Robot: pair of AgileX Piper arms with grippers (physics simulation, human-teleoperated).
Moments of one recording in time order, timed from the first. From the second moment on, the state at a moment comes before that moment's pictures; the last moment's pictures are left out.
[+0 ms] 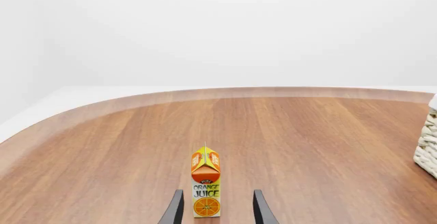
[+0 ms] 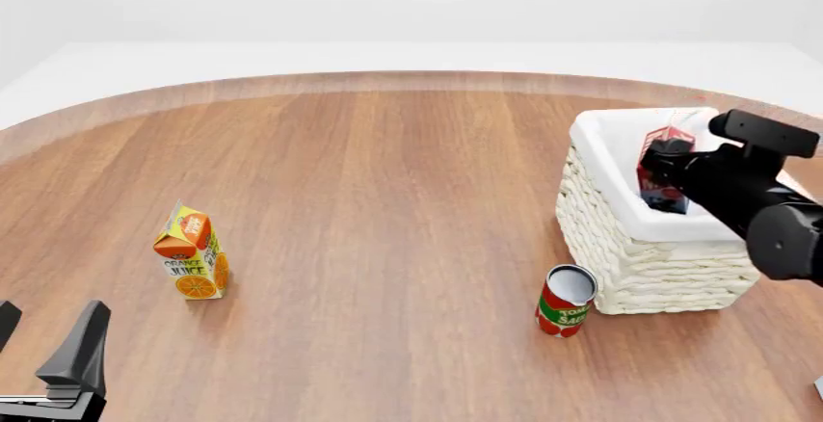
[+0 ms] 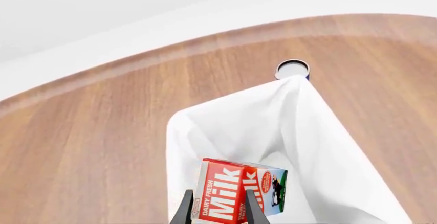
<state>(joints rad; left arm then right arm) 0.00 0.01 0.00 0.00 0.00 -0.07 1.40 -0.72 -0.27 0.22</state>
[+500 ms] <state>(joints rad) 0.00 0.01 0.00 0.00 0.00 -0.08 1.48 -0.74 -0.30 0.22</state>
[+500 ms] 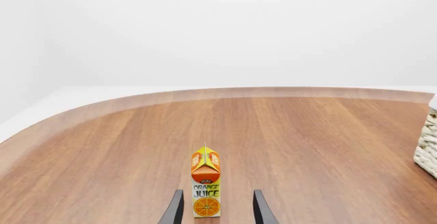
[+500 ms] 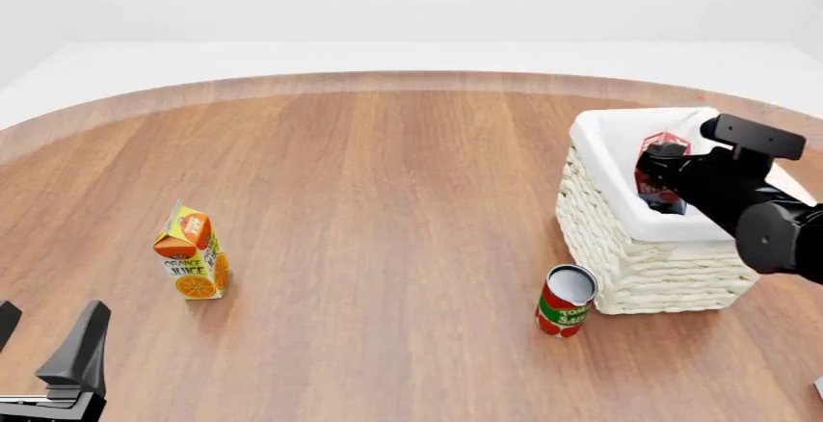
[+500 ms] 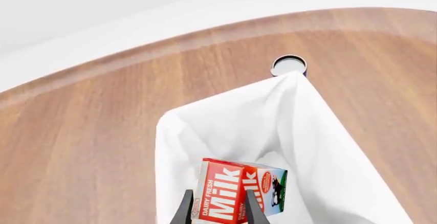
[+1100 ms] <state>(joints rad) 0.00 0.01 0.00 0.00 0.00 -0.11 1.51 -0.76 -0.32 0.23</state>
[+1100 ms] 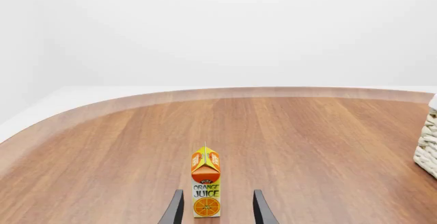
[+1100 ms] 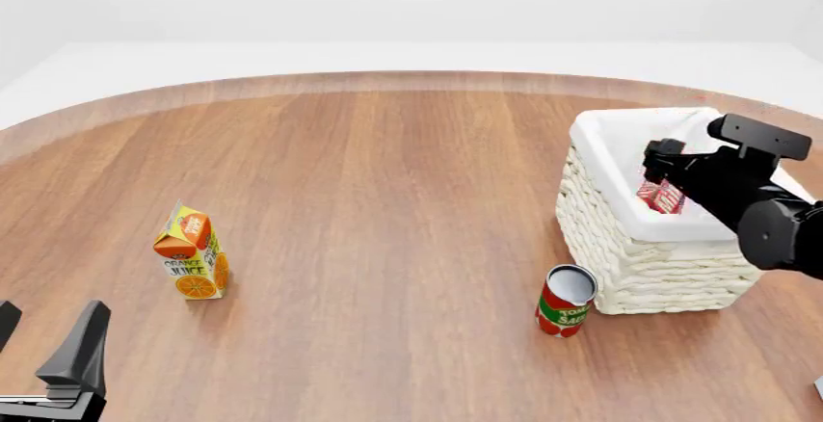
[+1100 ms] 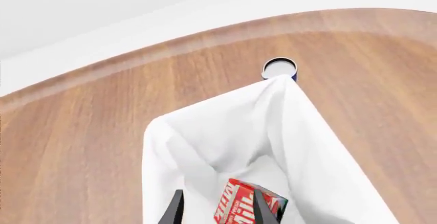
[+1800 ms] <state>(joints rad) 0.00 0.01 0.00 0.00 0.00 -0.12 1.42 -0.75 -0.27 0.22</state>
